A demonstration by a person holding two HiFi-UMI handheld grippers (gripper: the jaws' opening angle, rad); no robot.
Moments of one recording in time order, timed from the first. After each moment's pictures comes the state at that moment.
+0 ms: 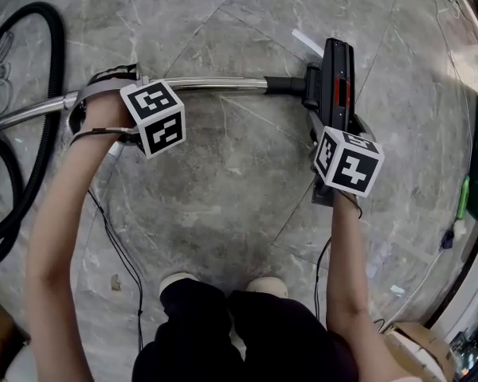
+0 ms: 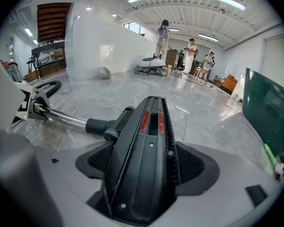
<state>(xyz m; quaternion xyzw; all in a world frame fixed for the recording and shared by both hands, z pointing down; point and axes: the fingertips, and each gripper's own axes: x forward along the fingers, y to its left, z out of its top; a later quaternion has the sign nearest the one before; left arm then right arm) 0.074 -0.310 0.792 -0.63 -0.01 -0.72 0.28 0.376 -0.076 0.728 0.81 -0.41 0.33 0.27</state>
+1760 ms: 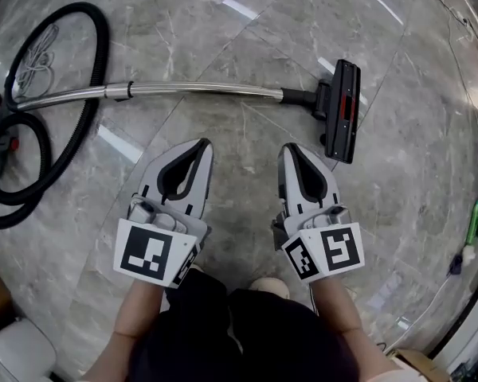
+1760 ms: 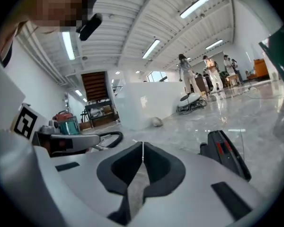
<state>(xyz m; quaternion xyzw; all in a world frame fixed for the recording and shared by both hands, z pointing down) 0.096 -0.143 0.592 -0.96 0.23 -0.12 -0.12 0.200 -0.088 0.599 0.72 -0.67 0.18 -0.02</state>
